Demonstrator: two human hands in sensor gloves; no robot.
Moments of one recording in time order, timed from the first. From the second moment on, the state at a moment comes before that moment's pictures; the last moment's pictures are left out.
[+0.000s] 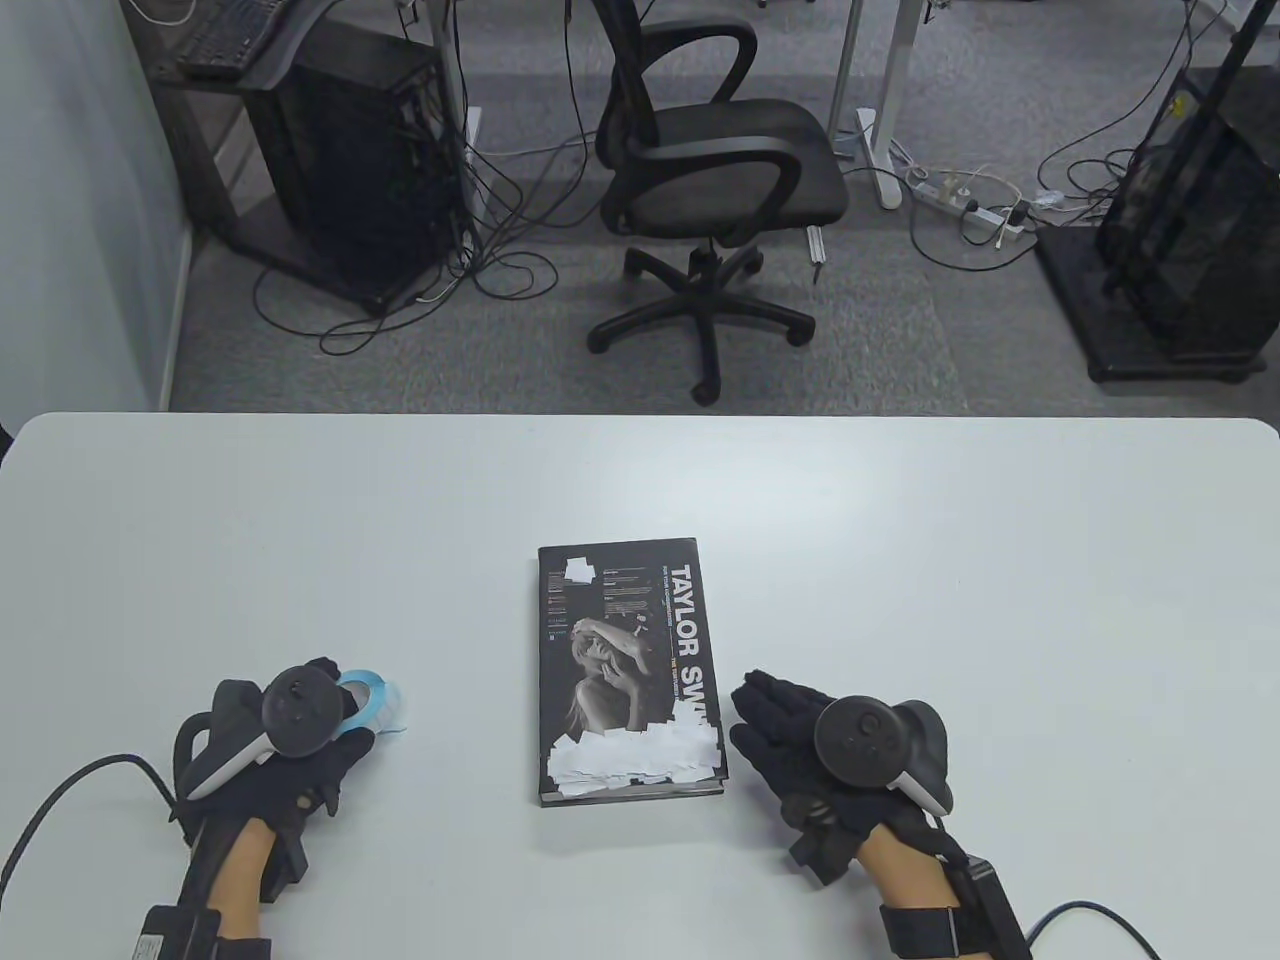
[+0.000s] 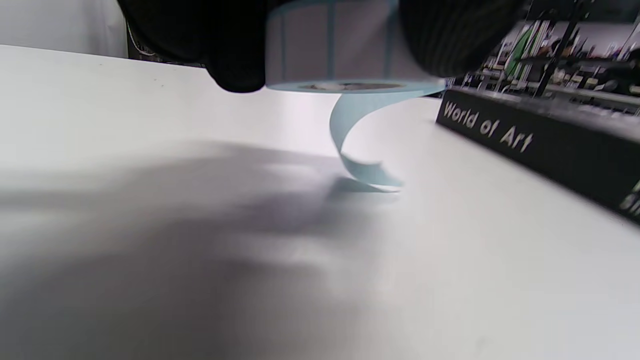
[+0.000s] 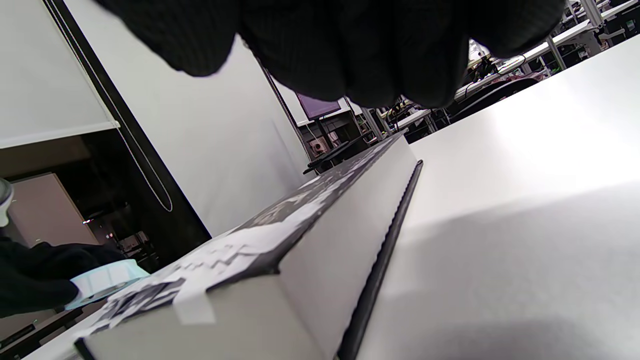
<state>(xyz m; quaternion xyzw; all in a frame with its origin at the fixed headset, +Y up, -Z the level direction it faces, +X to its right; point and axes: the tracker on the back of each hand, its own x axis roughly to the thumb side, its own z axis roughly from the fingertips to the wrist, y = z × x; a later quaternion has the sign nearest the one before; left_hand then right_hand) -0.332 -0.738 -0.317 -0.13 -0.05 0.04 0.99 0.148 -0.726 -0.306 0.20 -0.06 0.93 0.29</state>
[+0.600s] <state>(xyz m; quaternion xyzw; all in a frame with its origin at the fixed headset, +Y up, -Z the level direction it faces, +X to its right) -0.314 -0.775 -0.327 -0.16 -0.05 -0.07 0.98 0.142 -0.728 -0.306 0.21 -0.04 0.94 0.28</state>
